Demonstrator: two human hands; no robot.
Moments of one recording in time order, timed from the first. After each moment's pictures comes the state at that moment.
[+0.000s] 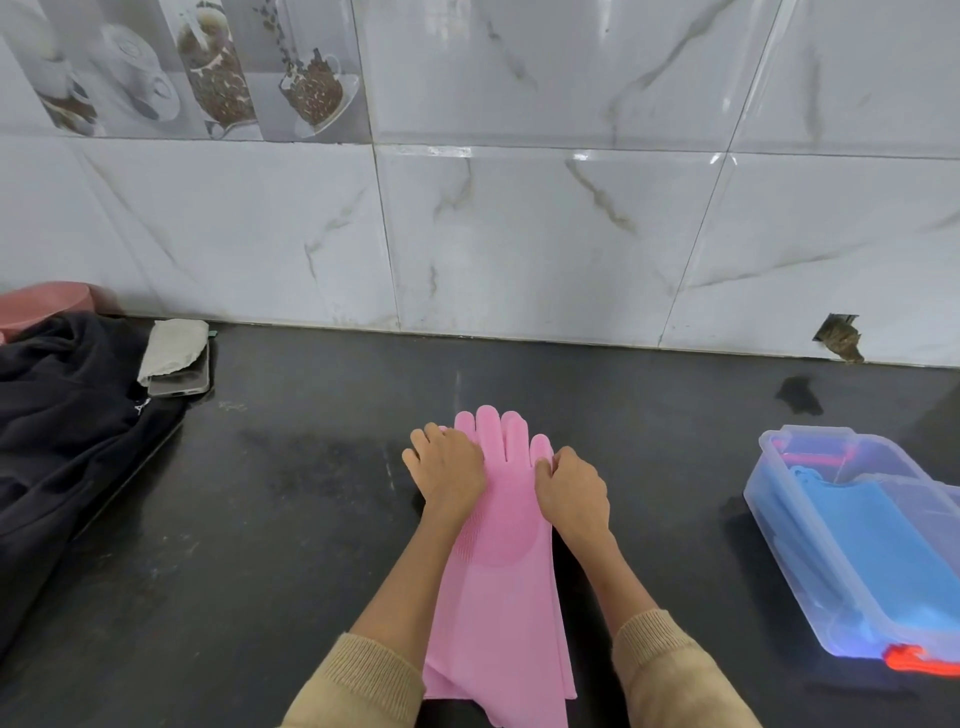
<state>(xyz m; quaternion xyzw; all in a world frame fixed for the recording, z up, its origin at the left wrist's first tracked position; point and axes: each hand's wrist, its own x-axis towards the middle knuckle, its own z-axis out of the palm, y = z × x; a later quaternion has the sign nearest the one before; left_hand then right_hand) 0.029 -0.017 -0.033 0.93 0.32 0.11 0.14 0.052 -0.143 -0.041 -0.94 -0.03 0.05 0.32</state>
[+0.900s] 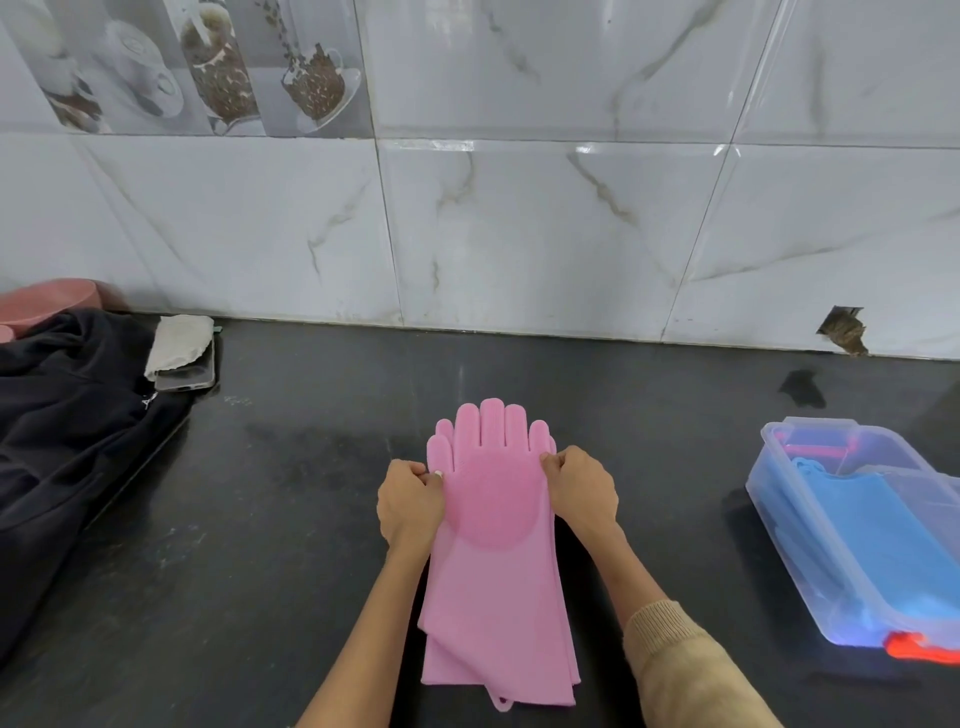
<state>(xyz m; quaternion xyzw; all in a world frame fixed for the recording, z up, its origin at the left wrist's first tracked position) -0.026 0.004 -0.041 0.77 0.42 0.15 0.45 0.055 -0.149 -0.044 -0.94 -0.02 0.07 0.32</state>
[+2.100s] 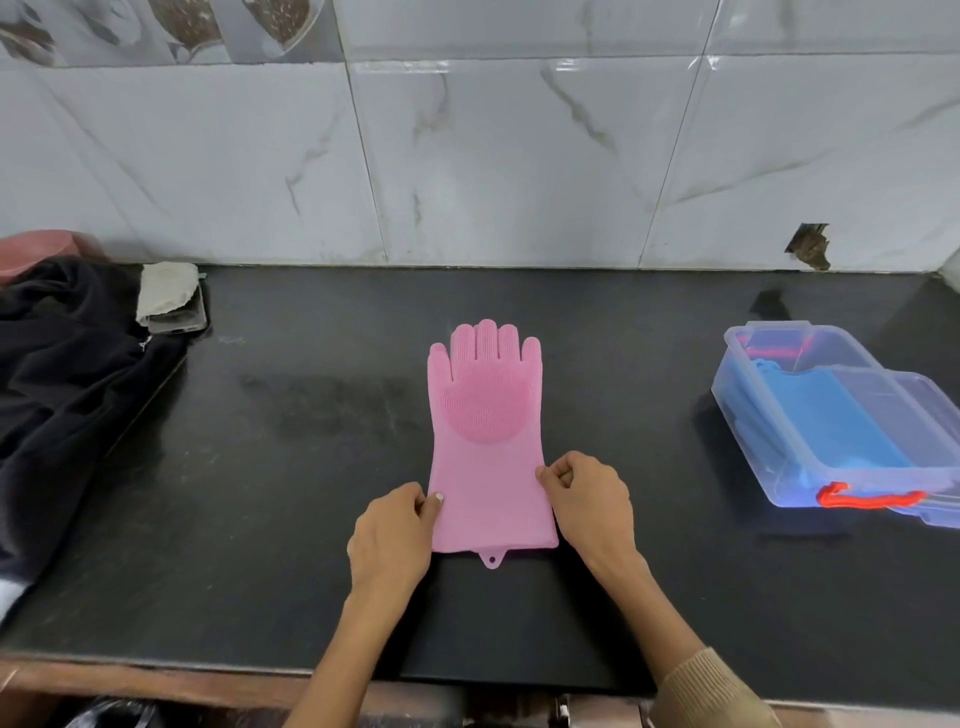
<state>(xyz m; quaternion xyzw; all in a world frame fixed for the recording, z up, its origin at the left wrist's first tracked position) -0.155 -0.033 -0.042 0.91 0.32 0.04 0.27 -0.067 -0.201 -0.049 -0.93 -0.01 0.07 0.36</state>
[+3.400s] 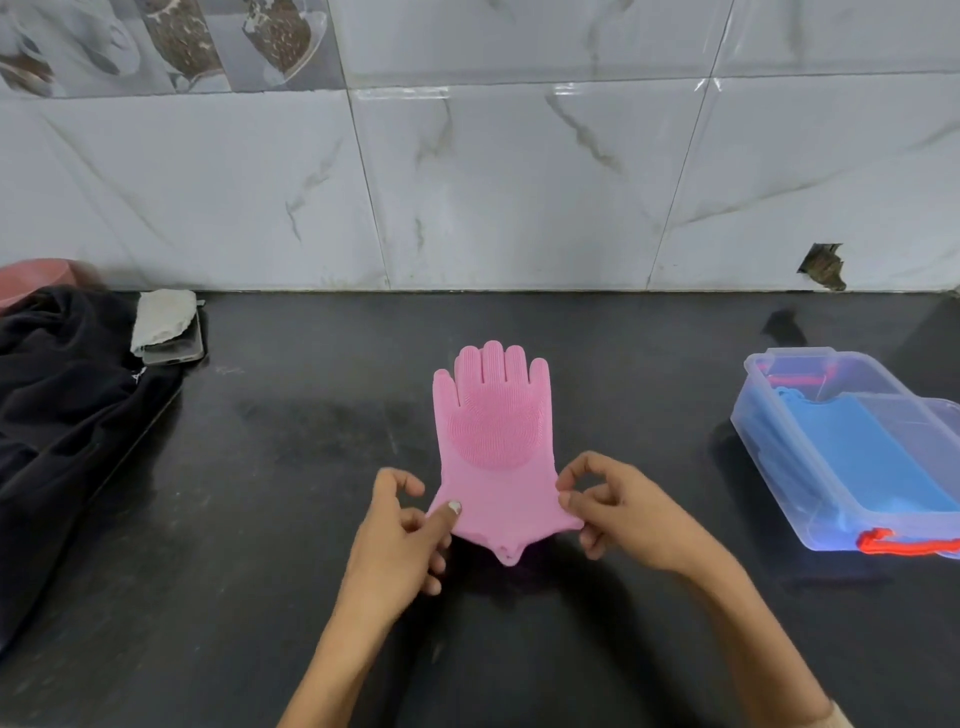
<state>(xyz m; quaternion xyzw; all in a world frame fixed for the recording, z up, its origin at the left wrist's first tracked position) -0.147 -0.023 0.001 0.75 0.26 0.05 0.61 -0.047 -0.228 0.014 -0.80 -0.16 0.29 0.50</state>
